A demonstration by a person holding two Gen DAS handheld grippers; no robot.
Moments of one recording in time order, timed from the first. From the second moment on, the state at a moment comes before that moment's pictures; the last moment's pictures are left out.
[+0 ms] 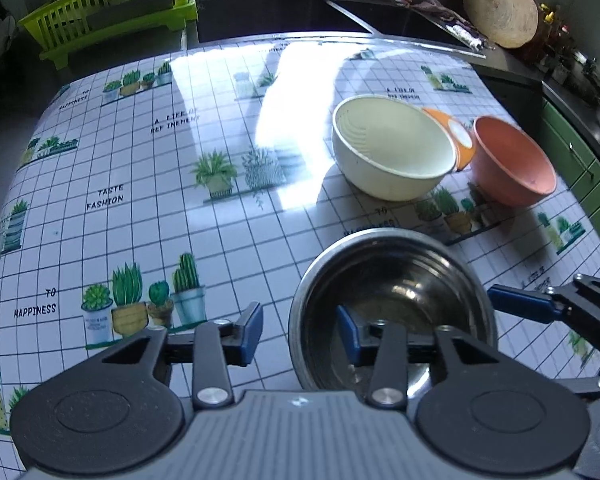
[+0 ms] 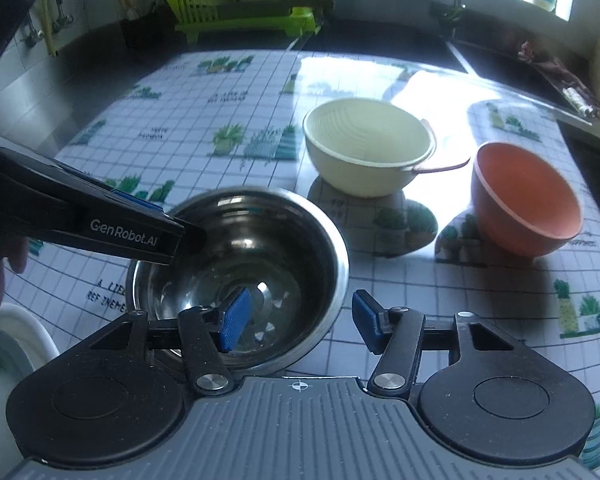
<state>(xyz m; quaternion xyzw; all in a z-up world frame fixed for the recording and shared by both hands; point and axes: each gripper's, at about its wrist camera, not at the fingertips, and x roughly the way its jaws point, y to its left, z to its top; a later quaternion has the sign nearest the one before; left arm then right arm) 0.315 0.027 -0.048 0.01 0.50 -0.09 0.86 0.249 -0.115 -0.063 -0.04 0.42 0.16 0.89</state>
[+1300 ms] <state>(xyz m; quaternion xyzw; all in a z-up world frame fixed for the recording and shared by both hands) 0.401 -0.026 -0.017 -0.05 0.47 -0.08 0.88 0.344 -0.215 -0.026 0.01 0.38 0.12 0.92</state>
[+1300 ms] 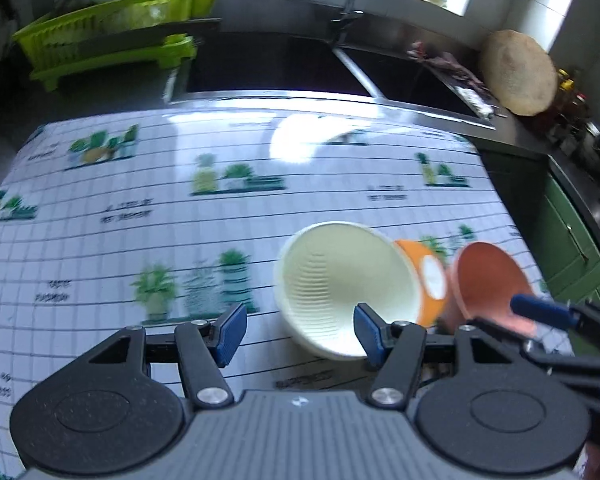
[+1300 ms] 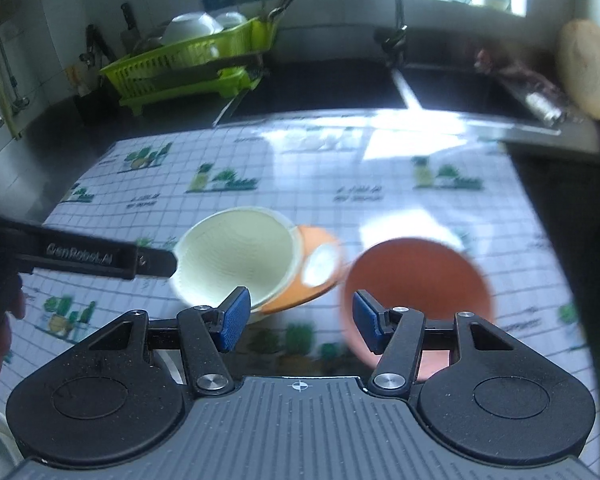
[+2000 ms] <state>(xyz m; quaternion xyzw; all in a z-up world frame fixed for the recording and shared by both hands) 0.407 -0.130 -0.041 -0.09 0.50 -0.15 0.85 0.382 -0.299 -0.072 -0.01 0.42 0.07 0.90</state>
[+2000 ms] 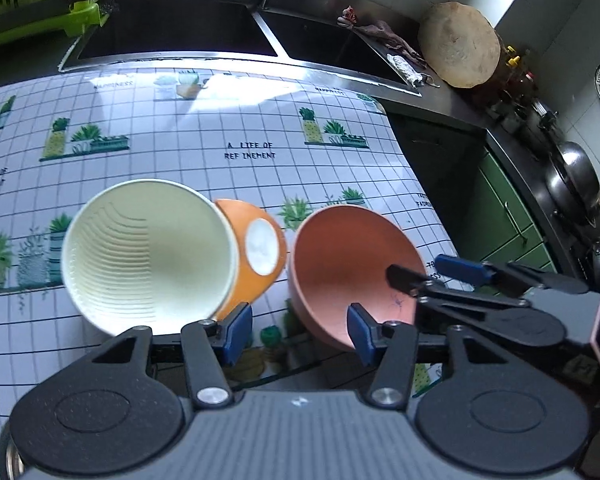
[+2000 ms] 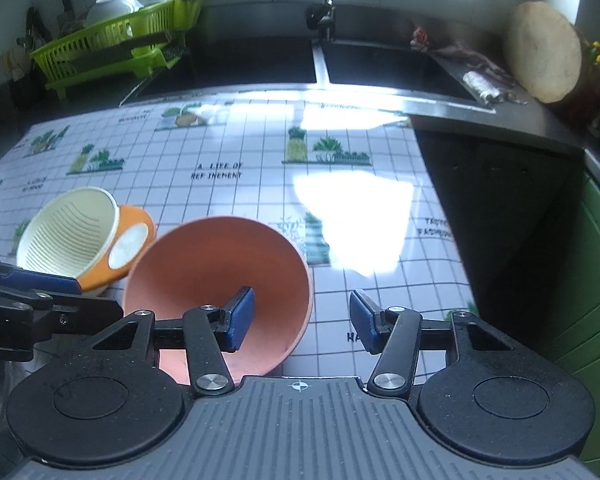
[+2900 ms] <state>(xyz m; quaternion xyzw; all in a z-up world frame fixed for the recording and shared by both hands) 0.428 -0.154 -0.073 -0.10 0.52 -0.14 0.84 0.403 -0.295 -0.100 -0.03 0.45 0.12 0.89</state>
